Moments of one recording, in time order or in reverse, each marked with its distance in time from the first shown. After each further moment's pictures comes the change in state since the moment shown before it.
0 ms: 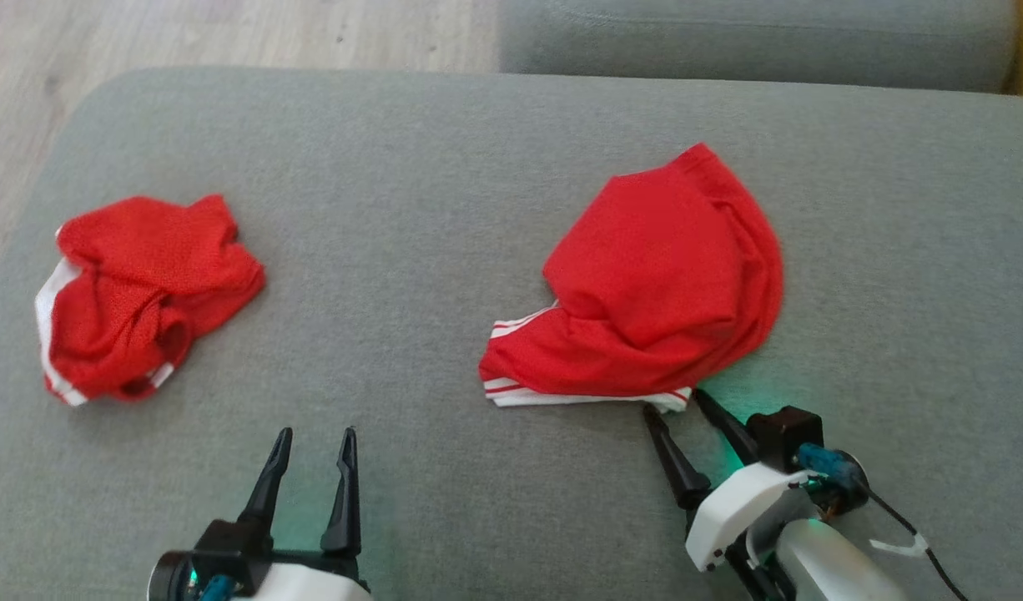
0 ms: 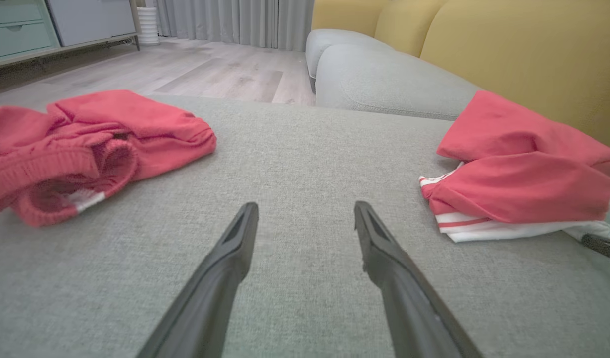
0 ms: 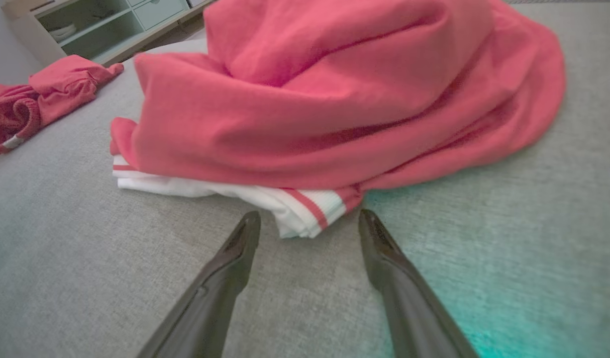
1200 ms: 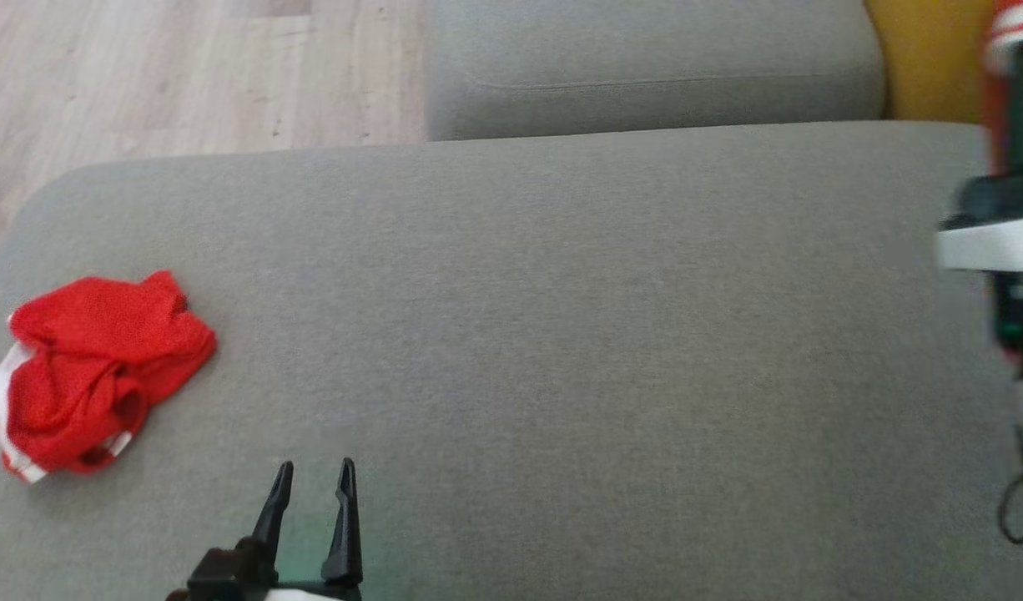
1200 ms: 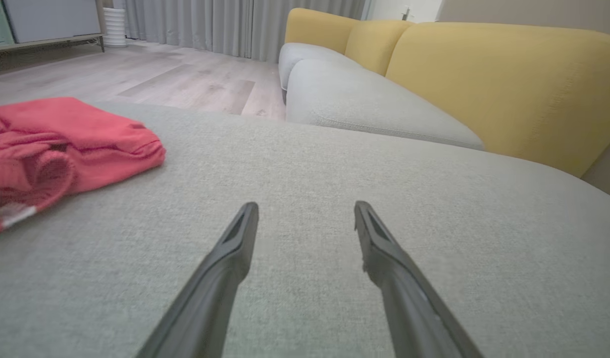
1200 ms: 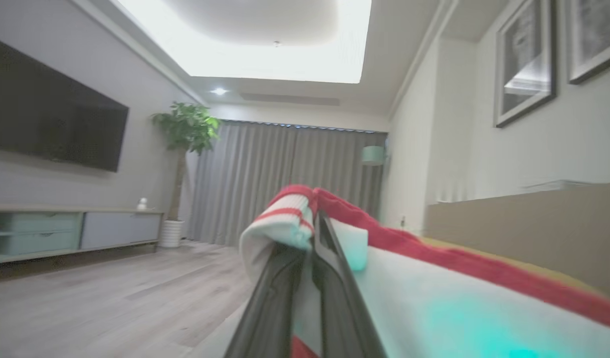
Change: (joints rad) left arm 0.040 0.000 -0.025 0.012 -0.094 0.016 0.000; right arm -0.208 -0.255 -0.446 -0.563 -0.096 0.000 -0.017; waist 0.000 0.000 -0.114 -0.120
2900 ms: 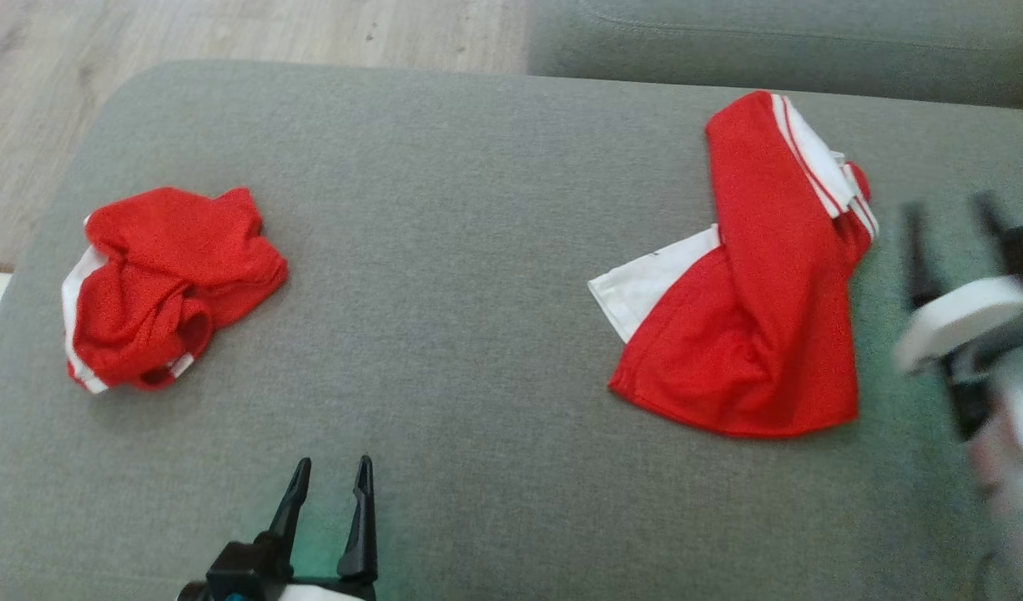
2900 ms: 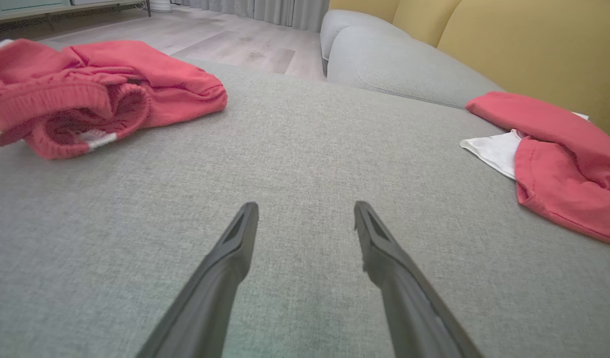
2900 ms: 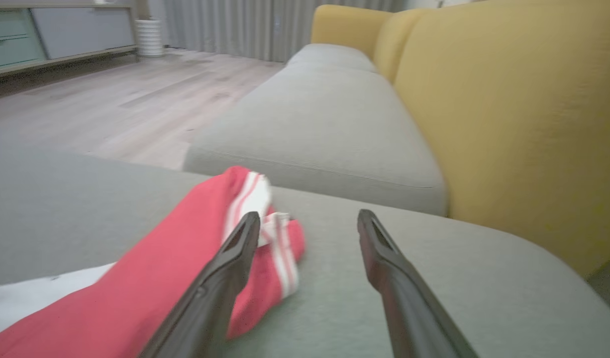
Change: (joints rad) left arm -0.014 0.000 -0.045 0.020 0.000 0.009 0.000; right arm -0.117 0.030 -0.006 0.726 -0.149 0.000 0.015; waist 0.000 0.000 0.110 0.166
